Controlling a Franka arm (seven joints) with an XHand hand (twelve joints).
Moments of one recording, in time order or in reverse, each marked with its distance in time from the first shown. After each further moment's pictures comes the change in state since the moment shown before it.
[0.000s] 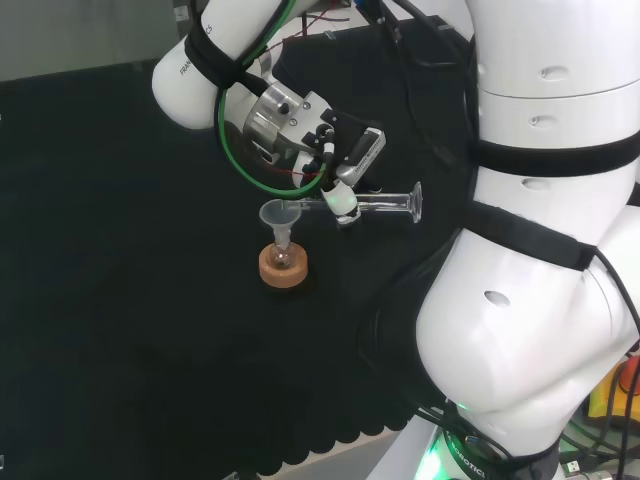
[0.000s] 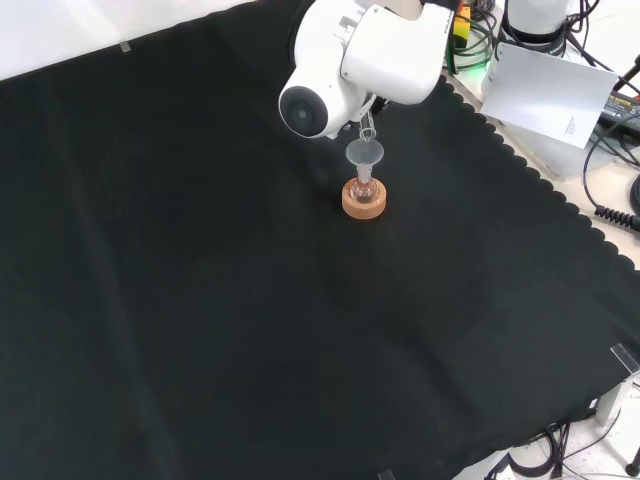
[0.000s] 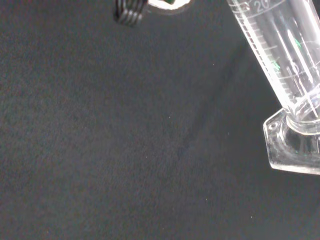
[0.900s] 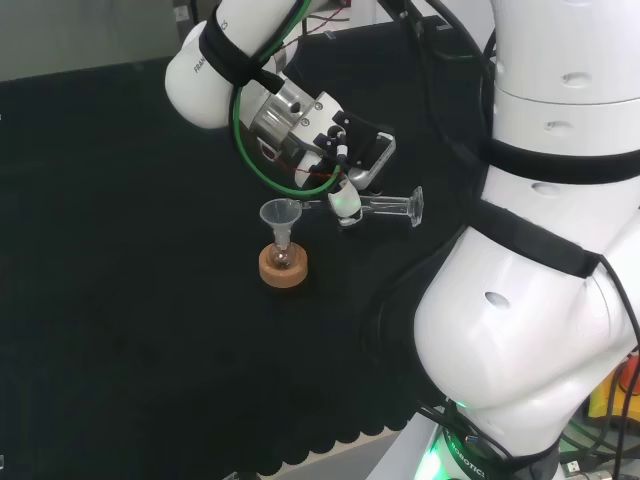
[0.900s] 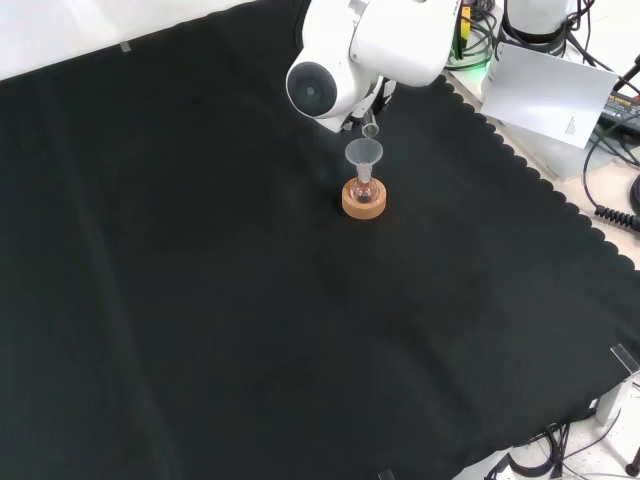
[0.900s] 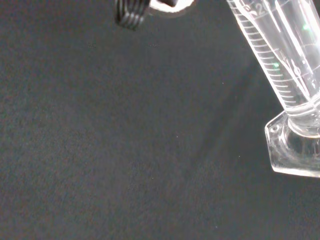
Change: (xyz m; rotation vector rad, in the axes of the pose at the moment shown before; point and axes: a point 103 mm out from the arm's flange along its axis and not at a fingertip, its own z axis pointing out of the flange) arm -0.001 0.002 0.007 -0.098 0.016 -0.039
